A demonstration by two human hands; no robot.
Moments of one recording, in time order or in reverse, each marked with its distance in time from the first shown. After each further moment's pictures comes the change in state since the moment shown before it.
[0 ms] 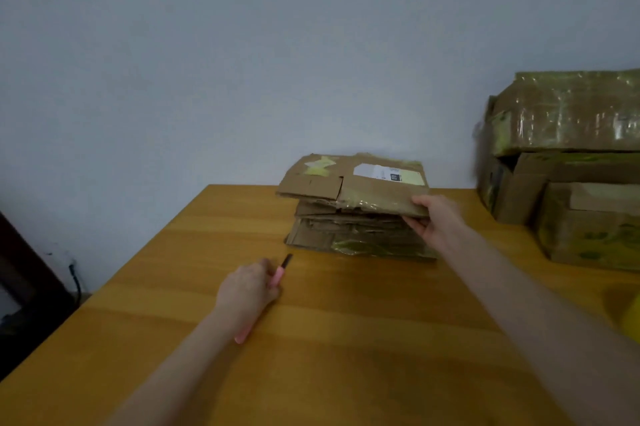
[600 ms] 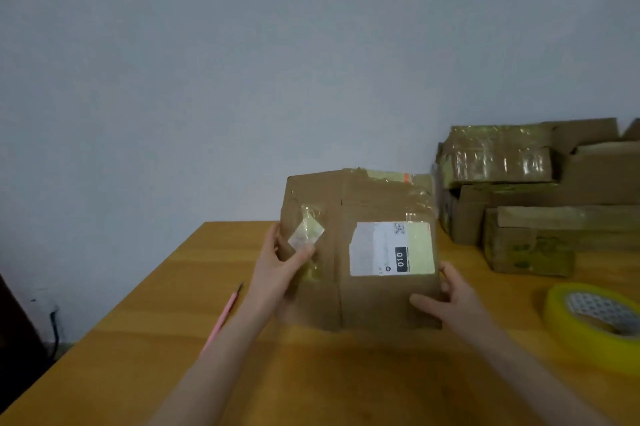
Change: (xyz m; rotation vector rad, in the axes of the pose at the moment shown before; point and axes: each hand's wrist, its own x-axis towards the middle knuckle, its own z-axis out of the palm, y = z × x) left_hand -0.081 0.087 -0.074 -1.172 0.151 0.171; right_hand -0.141 0.027 -0.103 -0.665 -0.238 -0.416
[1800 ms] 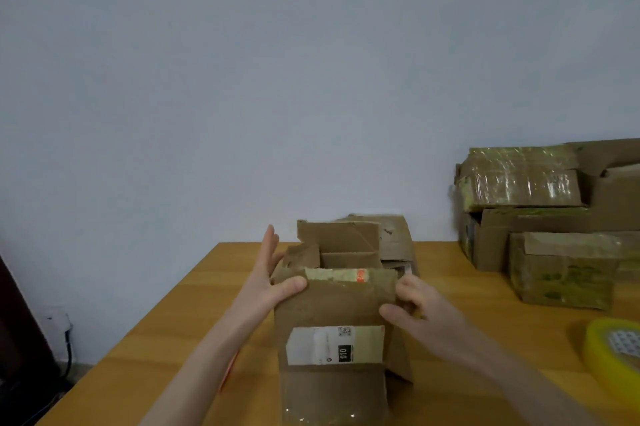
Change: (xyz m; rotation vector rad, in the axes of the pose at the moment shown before) left_hand 0.012 0.009 -0.050 0.152 -0.192 0.133; right_hand 0.016 -0.056 0.038 -0.552 -0.223 -0.382
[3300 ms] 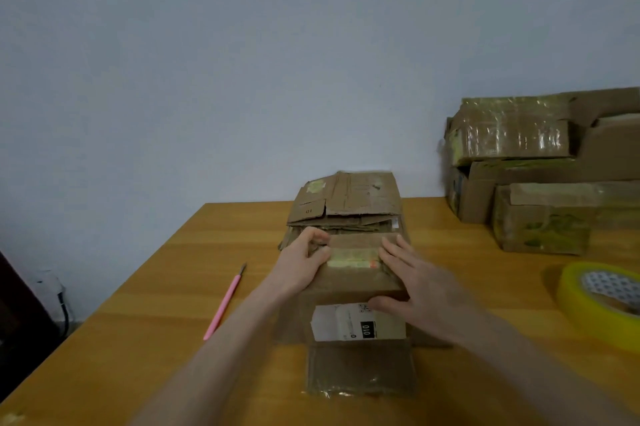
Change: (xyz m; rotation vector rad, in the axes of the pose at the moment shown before) left_hand 0.017 -0.019 0.066 0.396 -0.145 -0.171; right_hand -0.023 0.009 0.016 -0.522 -0.144 0.088
